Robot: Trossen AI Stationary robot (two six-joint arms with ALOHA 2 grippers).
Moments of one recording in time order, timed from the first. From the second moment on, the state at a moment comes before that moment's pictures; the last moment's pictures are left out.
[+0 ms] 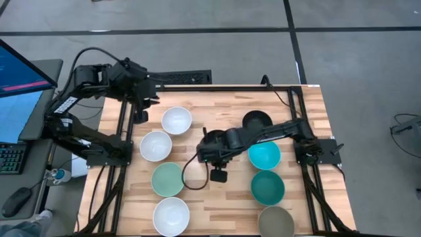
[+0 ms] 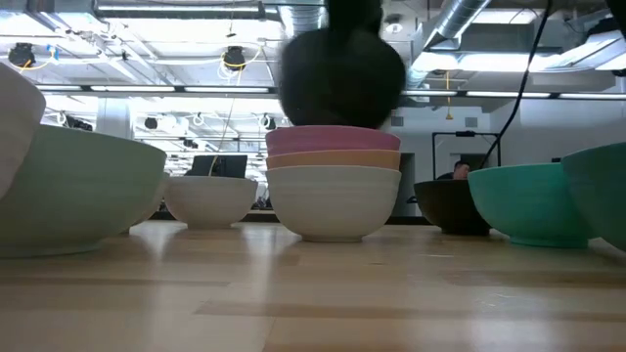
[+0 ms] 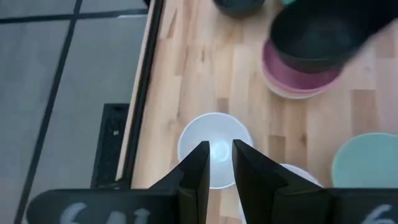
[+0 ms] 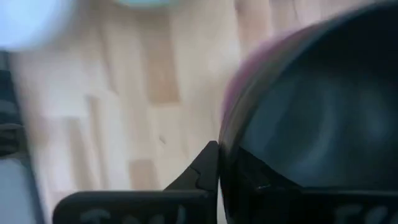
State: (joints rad) left arm 0.30 1.31 1.93 -1.51 -0.07 0.27; right arm 0.22 2.09 2.10 -1.32 0.01 0.29
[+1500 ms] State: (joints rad) left arm 0.02 1.24 1.93 -1.51 -0.25 0.10; right arm 0.23 2.17 2.10 -1.31 0.21 0.45
